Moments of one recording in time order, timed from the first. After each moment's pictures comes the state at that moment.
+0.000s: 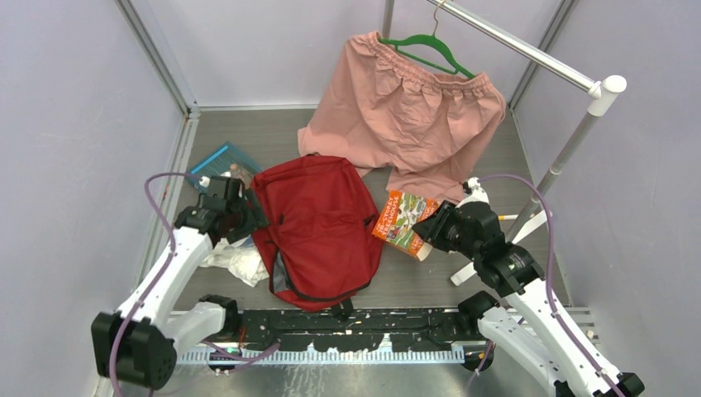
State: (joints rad) left arm -0.21 1.07 0.79 -0.75 -0.02 -0.66; right arm 0.50 0.59 0.70 -0.66 0.03 0.81
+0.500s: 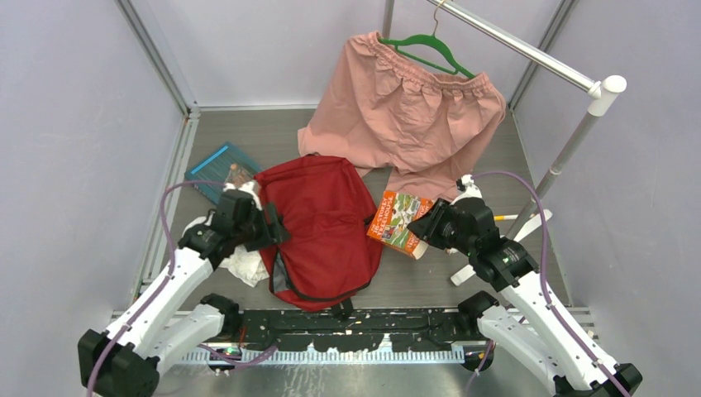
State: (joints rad) left arm -0.32 0.87 0.68 -0.66 0.09 -0.65; right arm 0.50 0.65 0.70 -0.63 -0.01 0.82
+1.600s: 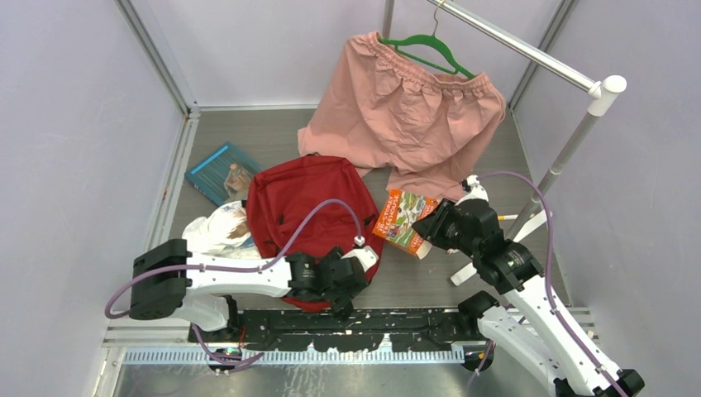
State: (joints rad) left arm -1.37 1.41 0.84 -0.53 -0.32 -0.36; right arm 0.50 0.62 0.72 -0.66 0.03 0.81
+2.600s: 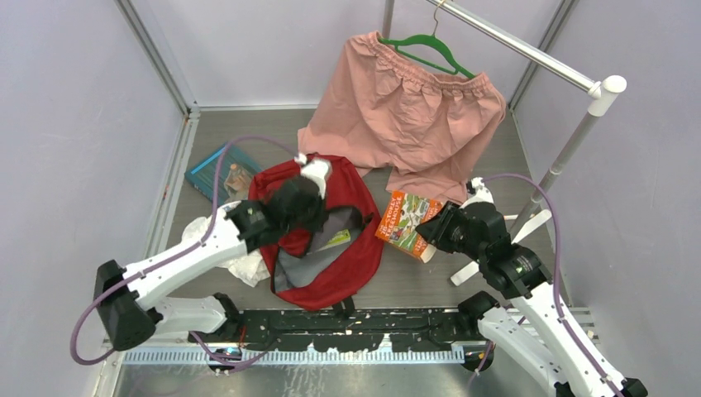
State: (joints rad) left arm -0.97 1.16 0.95 -0.53 -0.27 -0.43; right arm 0.50 0.58 0.73 -0.71 0.03 0.80
